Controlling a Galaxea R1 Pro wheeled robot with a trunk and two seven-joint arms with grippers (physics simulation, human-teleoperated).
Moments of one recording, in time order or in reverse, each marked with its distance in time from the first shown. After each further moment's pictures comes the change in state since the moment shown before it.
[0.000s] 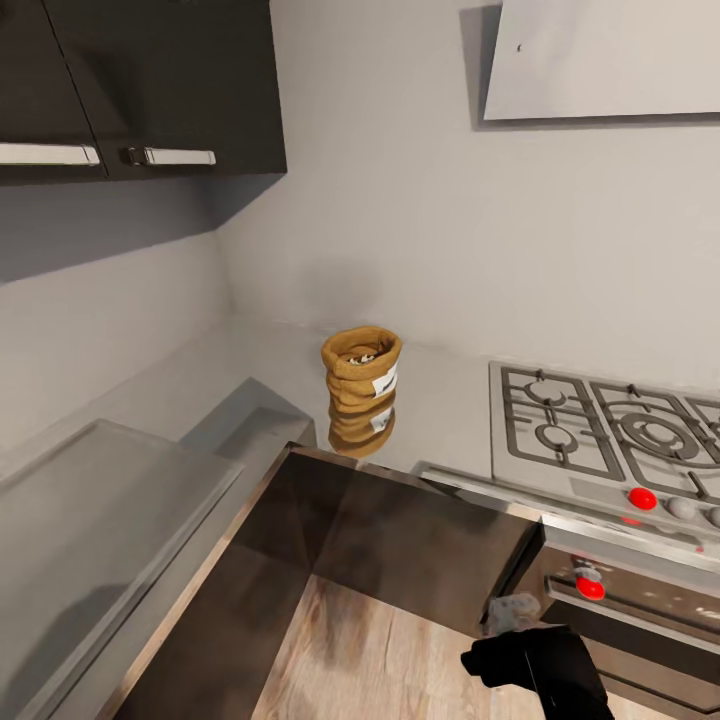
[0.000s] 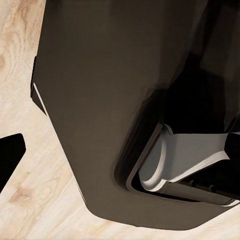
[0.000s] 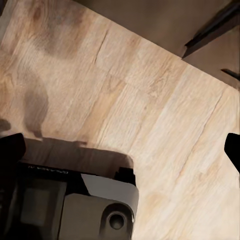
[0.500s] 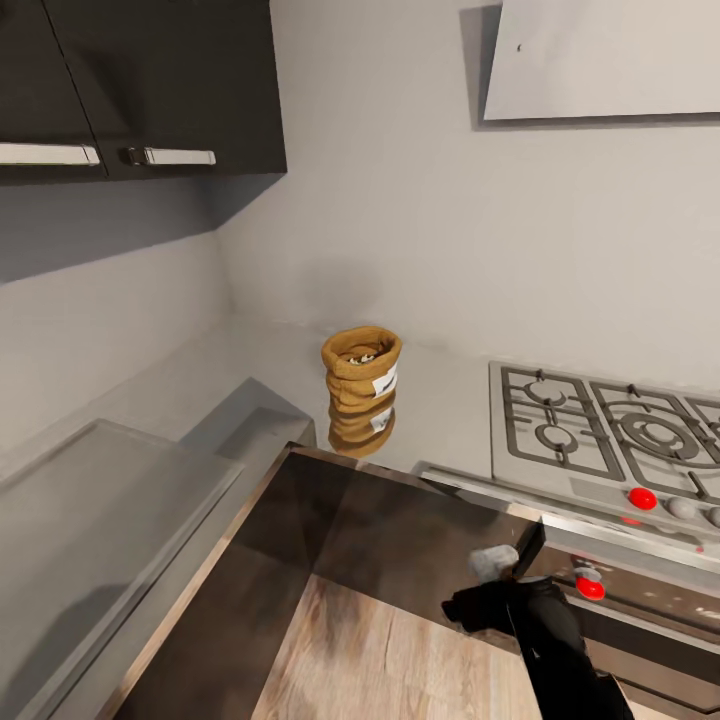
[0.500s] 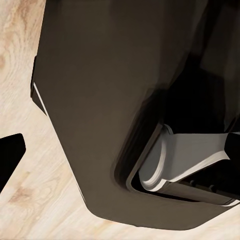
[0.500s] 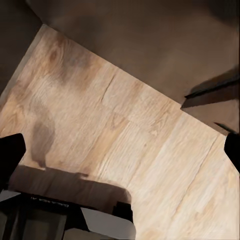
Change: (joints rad) left arm 0.000 0.000 0.000 0.000 0.000 0.000 0.000; right arm -0.093 0.003 0.082 -0.071 -0.002 0.047 0.012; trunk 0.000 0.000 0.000
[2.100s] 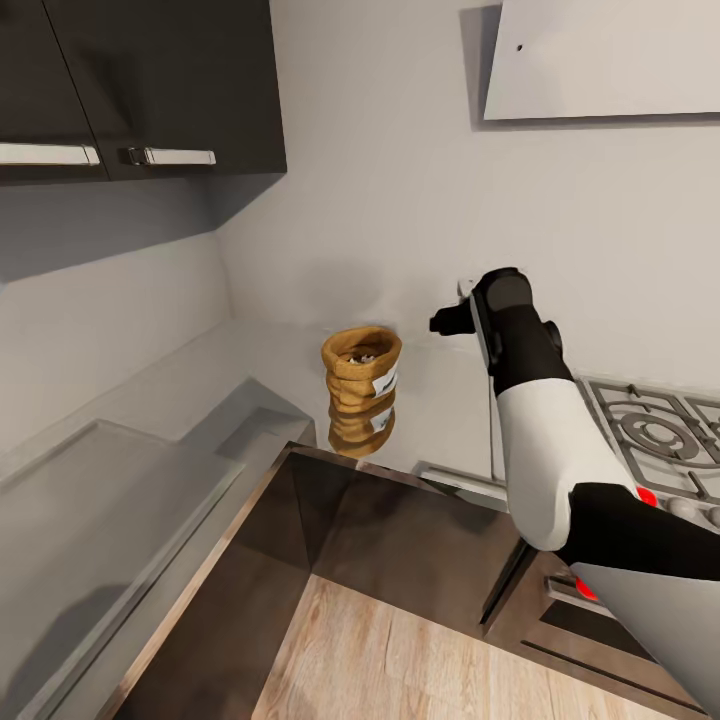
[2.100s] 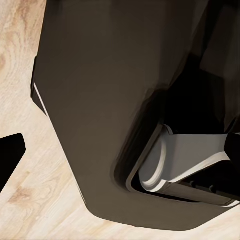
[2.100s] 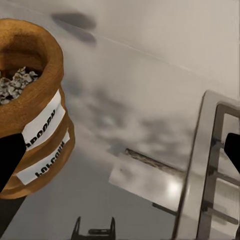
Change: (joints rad) left arm 0.000 0.000 0.001 -0.001 0.002 0.000 0.000; right arm -1.165 0.075 -0.113 0.662 -0.036 0.000 -0.295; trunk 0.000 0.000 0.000
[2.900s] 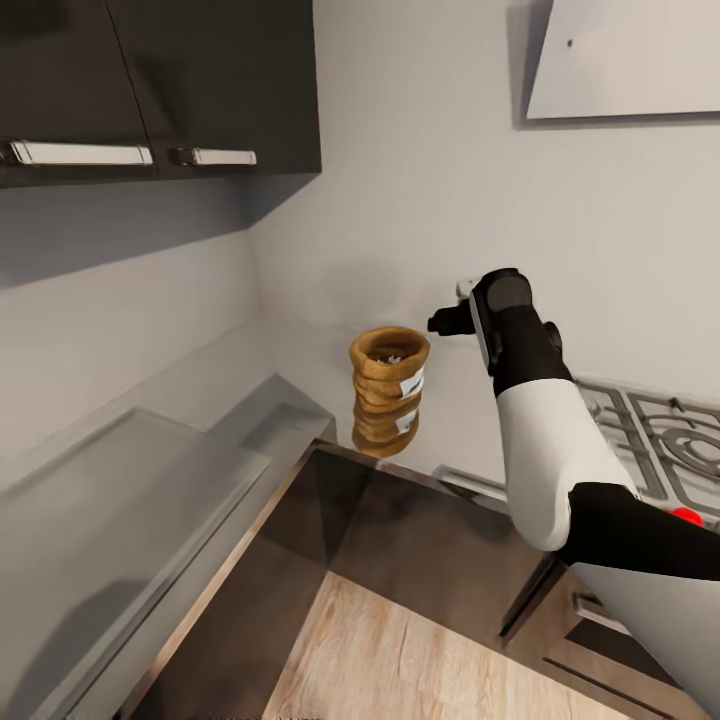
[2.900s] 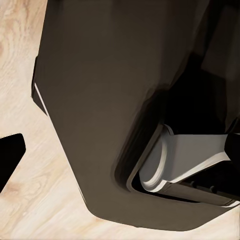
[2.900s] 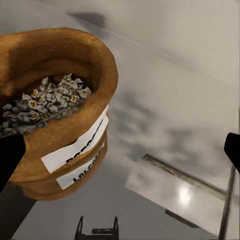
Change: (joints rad) left arm 0.000 0.001 0.000 0.000 0.000 0.000 0.000; right arm 0.000 0.000 -0.002 0.003 -0.015 0.000 0.001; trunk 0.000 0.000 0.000
